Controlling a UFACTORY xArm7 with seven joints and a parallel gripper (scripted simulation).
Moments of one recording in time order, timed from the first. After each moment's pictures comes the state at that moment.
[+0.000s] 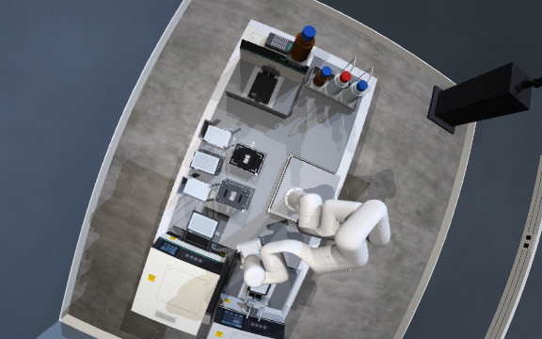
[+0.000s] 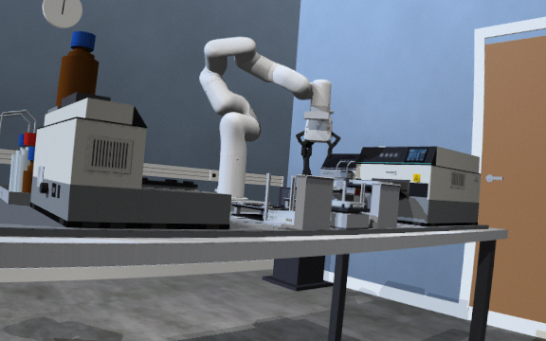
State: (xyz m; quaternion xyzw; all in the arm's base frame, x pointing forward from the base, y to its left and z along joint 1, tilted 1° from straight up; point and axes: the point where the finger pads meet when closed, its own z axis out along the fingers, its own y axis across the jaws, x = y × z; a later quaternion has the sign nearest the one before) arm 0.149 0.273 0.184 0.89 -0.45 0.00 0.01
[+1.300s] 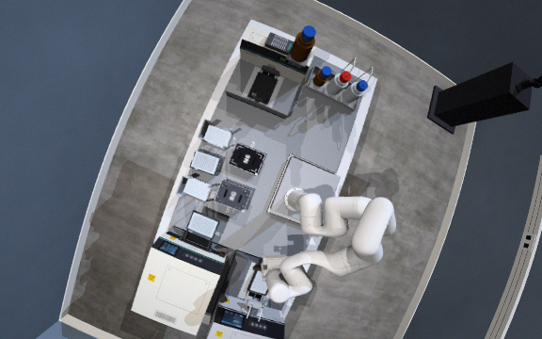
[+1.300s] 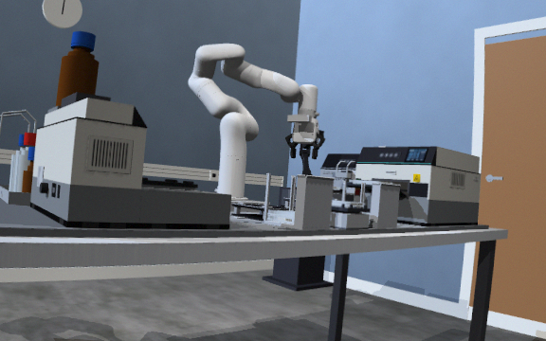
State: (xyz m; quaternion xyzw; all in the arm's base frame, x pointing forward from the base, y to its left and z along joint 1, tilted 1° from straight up) arm 0.049 0.303 0.184 0.83 -0.56 0.00 0.01
